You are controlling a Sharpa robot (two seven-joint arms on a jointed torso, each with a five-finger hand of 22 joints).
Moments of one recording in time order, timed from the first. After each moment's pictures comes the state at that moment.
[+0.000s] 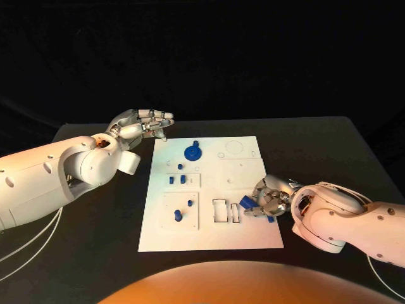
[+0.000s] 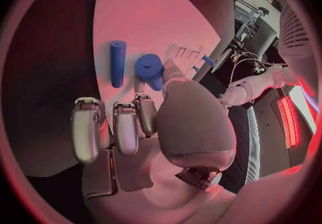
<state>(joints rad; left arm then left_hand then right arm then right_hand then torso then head) 1.10 -0.86 0.00 1.43 -0.09 -0.11 0.29 1.39 -0.21 0.59 0.02 0.08 0.81 0.20 0.32 0.17 0.82 0.16 0.46 0.07 0.91 0.09 1.13 0.32 0.17 0.83 0.18 0.92 0.66 1.00 -1.01 -0.18 1.84 -1.31 -0.37 -0.54 1.31 -0.13 0.10 0.30 0.13 0.94 0.08 0.44 0.75 1.45 -0.02 1.31 1.31 1.47 -0.07 1.51 1.31 0.04 1.47 0.04 1.44 1.31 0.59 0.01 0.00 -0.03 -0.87</state>
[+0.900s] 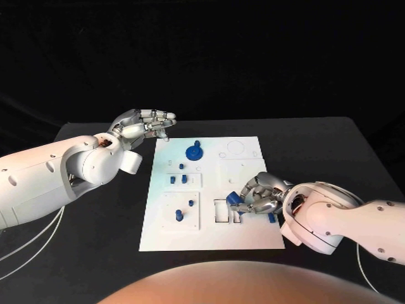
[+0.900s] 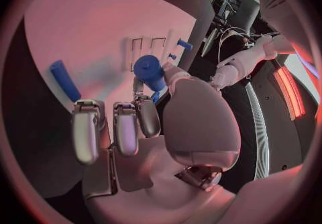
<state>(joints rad) 1.10 -0.86 0.00 1.43 -0.09 -0.11 0.29 1.39 -0.21 0.59 0.02 0.08 0.81 0.20 0.32 0.17 0.82 0.16 0.46 0.07 0.91 0.09 1.13 0.32 0.17 0.84 0.18 0.92 0.66 1.05 -0.96 -0.19 1.92 -1.07 -0.46 -0.53 1.22 -0.18 0.30 0.29 0.13 0.96 0.09 0.41 0.74 1.47 -0.02 1.32 1.31 1.47 -0.08 1.52 1.31 0.03 1.46 0.03 1.47 1.31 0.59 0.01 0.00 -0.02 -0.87</state>
